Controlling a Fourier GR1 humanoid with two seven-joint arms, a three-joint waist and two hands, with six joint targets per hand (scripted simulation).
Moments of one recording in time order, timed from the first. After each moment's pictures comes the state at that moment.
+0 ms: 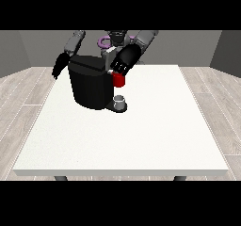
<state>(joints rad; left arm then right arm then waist) -1.28 0.45 0.12 -0.64 -0.77 -0.36 -0.12 -0.49 -0.09 -0.07 -1.24 0.16 -0.18 -0.01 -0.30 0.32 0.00</state>
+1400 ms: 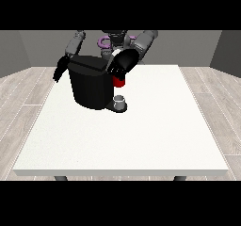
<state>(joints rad) -1.30 0.49 0.10 -0.64 -0.85 -0.25 -0.24 -0.49 -0.08 -0.05 -1.26 0.19 -0.21 0.00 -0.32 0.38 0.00</state>
